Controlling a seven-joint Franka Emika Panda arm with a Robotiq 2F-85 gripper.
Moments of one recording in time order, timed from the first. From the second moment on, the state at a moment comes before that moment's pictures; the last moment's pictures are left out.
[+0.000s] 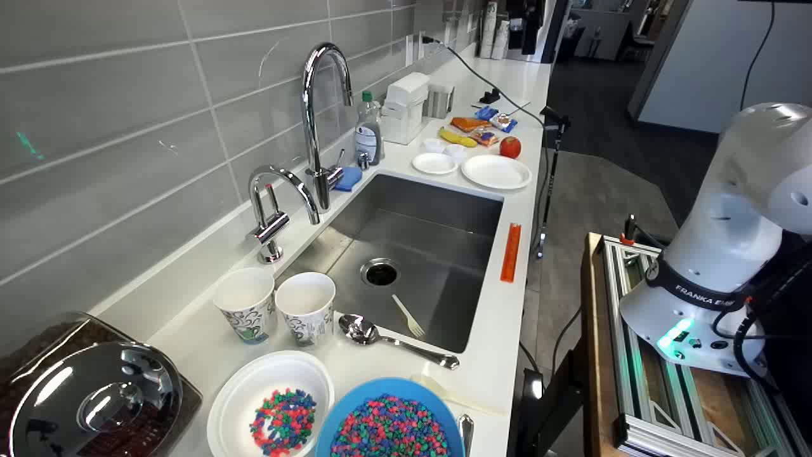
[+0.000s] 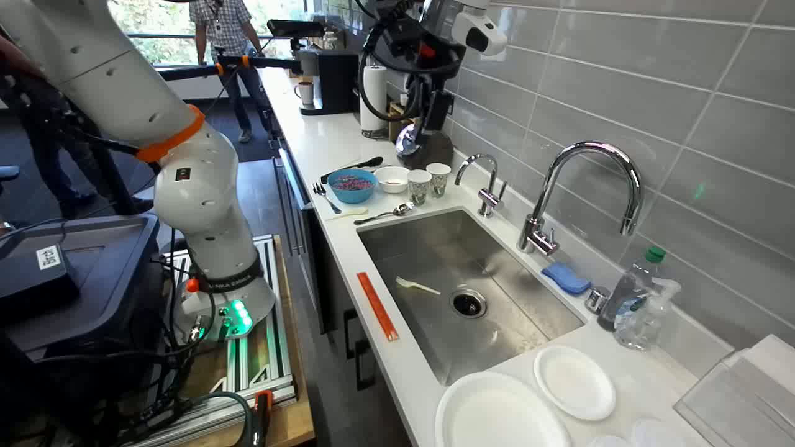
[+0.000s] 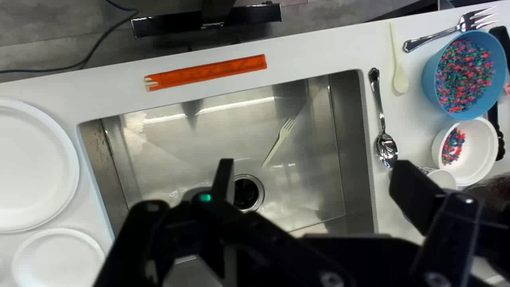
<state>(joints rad) -0.05 -0.44 -0.22 -2.12 0.08 1.51 -0.11</state>
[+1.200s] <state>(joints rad) -0.03 -0.41 -0.07 -2.20 0.08 1.70 -0.10</state>
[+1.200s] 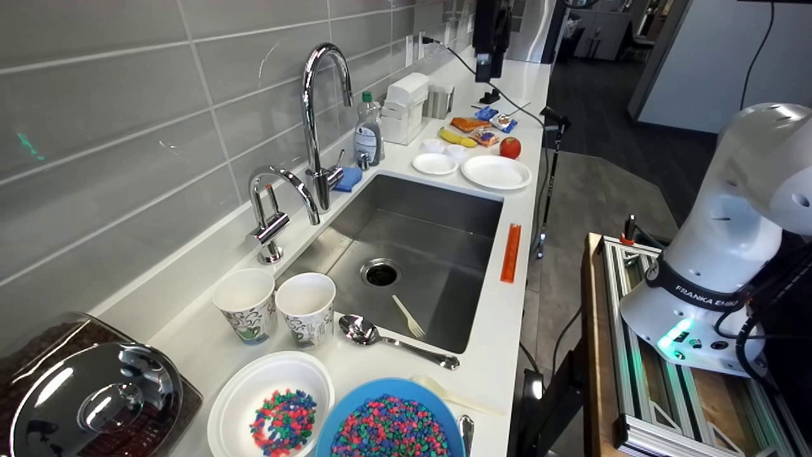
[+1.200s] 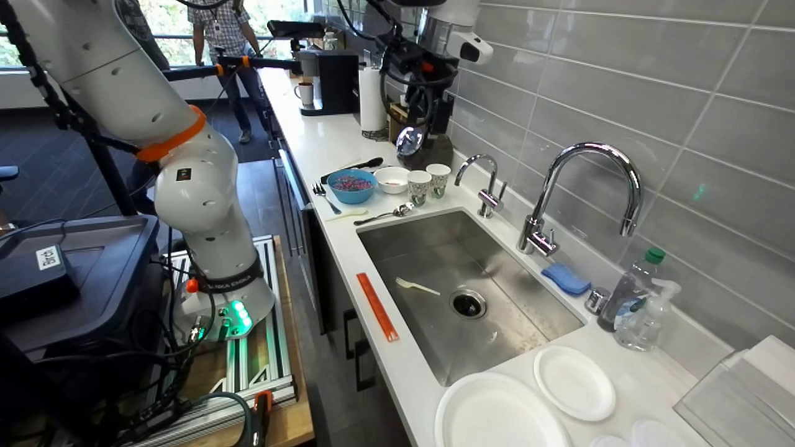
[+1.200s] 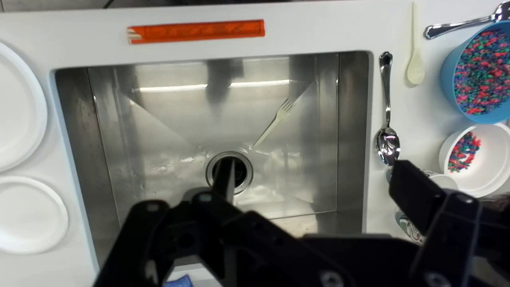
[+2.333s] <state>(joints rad) 0.11 -0.10 0.13 -2.29 0.08 2.30 -0.02</state>
